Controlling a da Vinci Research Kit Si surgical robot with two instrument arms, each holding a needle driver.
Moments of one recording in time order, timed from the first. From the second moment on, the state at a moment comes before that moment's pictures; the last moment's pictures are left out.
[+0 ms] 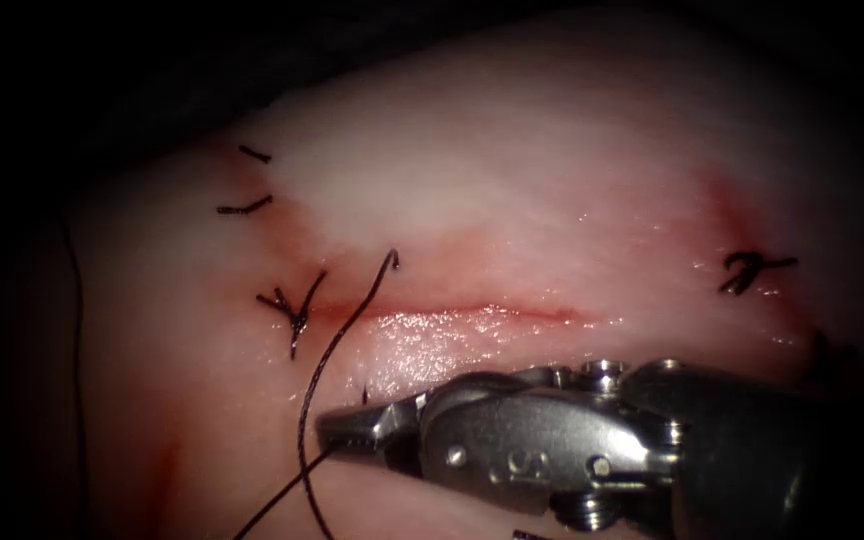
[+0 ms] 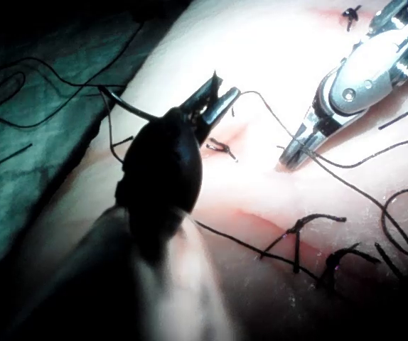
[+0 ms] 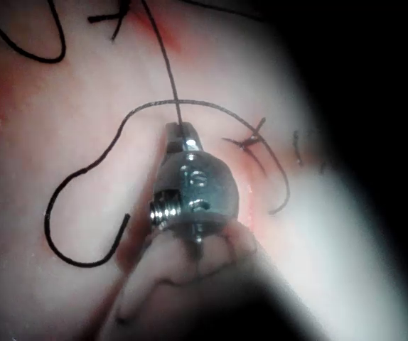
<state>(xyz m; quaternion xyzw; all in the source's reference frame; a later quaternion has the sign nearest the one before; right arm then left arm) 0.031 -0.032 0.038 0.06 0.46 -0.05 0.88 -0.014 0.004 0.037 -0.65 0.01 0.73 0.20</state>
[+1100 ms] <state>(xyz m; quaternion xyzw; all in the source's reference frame) 0.032 -0.036 0.027 0.04 0.56 -0.02 0.83 -0.014 0.004 0.037 -0.65 0.01 0.73 0.20</state>
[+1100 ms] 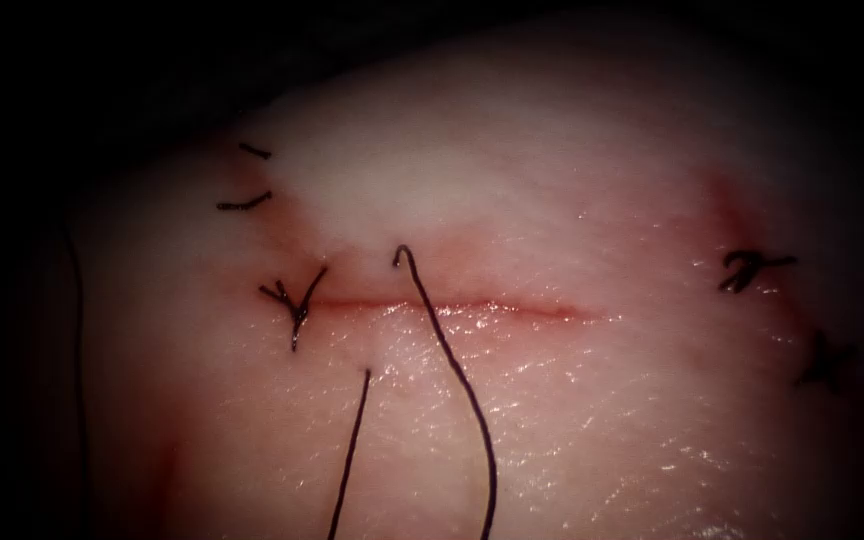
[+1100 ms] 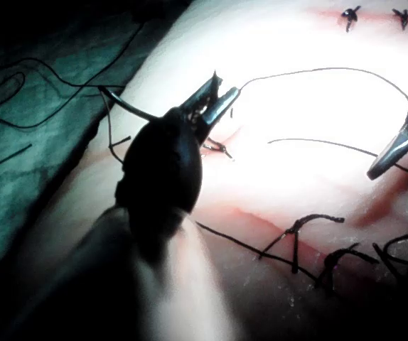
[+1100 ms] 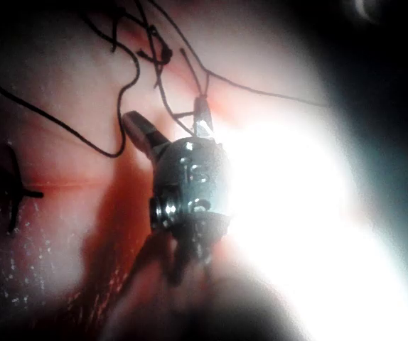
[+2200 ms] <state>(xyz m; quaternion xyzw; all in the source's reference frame) 0.030 -0.027 0.039 0.03 0.52 -0.05 0.85 -0.014 0.004 0.037 -0.65 0.01 0.73 0.20</state>
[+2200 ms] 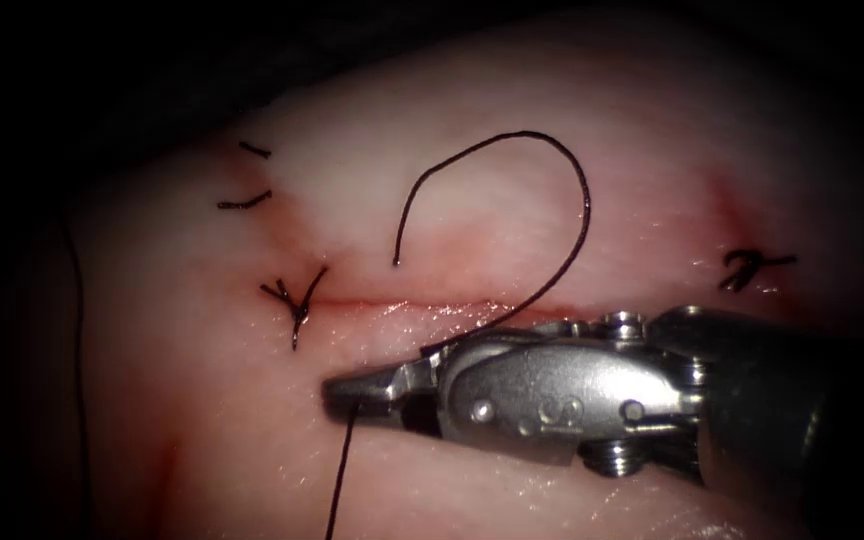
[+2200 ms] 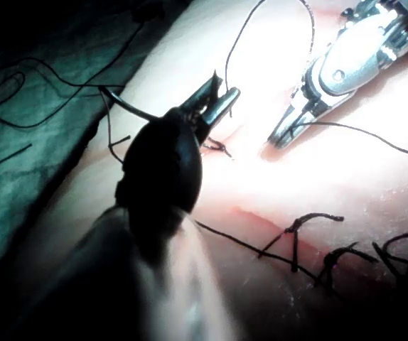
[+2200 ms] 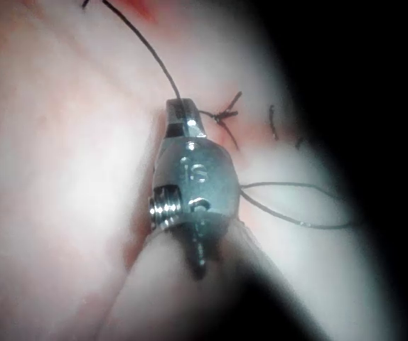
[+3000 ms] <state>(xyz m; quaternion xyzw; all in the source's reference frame) 0.030 -0.036 0.033 0.05 0.53 -0.07 0.85 -0.014 0.004 0.038 -0.65 0.01 0.73 0.20</state>
